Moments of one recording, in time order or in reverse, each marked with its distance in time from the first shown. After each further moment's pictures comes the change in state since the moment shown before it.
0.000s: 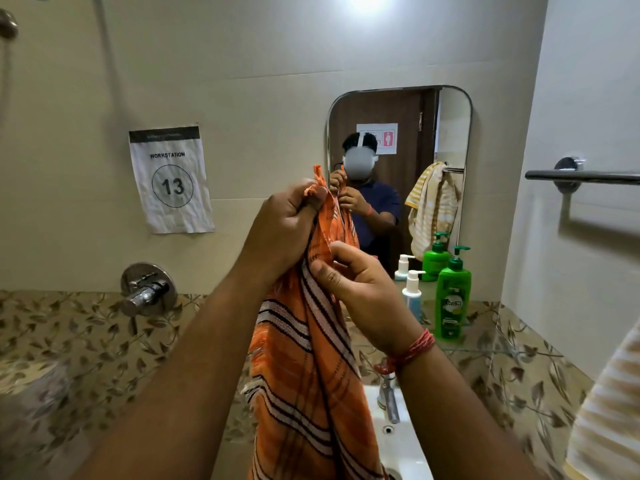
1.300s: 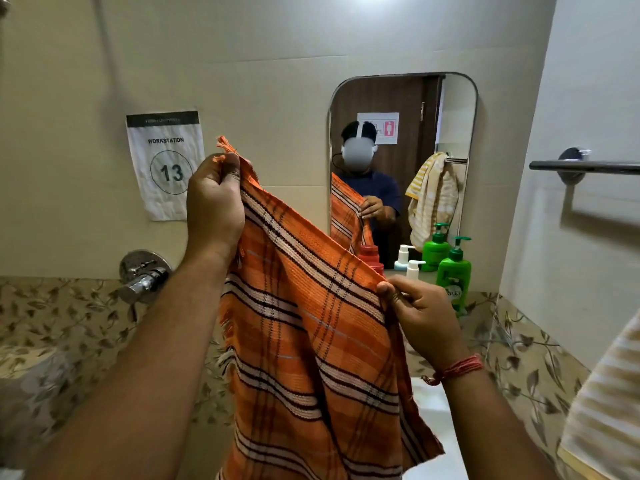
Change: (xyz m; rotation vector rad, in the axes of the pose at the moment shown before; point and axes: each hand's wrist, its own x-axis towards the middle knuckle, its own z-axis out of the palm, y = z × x) left_hand 0.014 -0.047 -0.047 -0.071 0.494 -0.232; right_hand -0.055 0.045 -0.065 -0.696 0.274 0.002
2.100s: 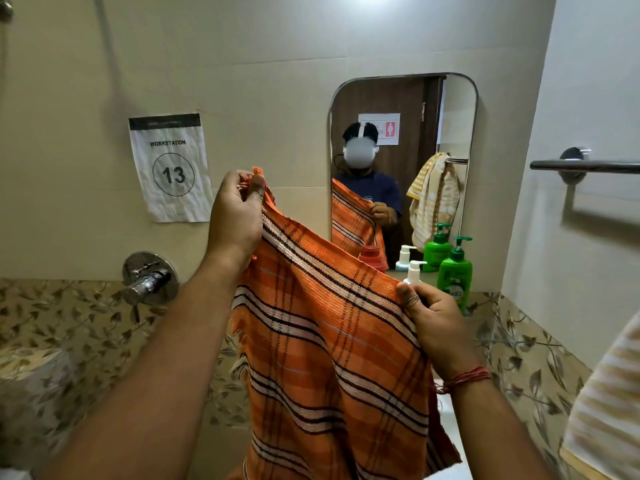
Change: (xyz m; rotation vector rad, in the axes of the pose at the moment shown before) left_hand -0.006 -0.020 0.018 -0.038 -0.163 -0.031; right_hand -0.012 0.021 -0.002 0.359 0.049 0.313
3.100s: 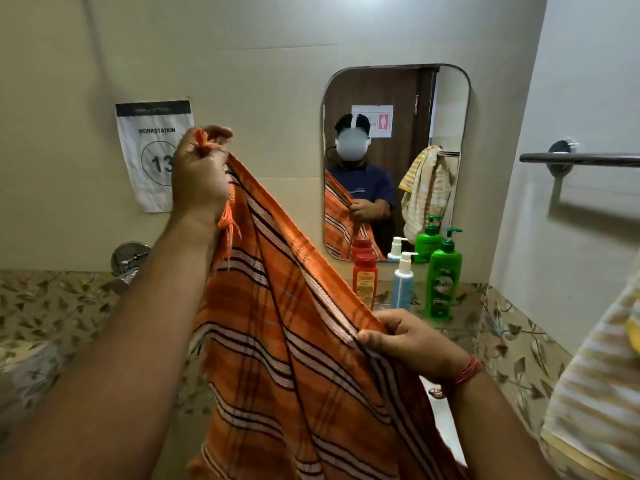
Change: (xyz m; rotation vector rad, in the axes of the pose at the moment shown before) left_hand 0.024 0.023 -0.024 -0.130 0.100 0.042; right_hand -0.023 -0.015 0.004 0.080 -0.663 0.178
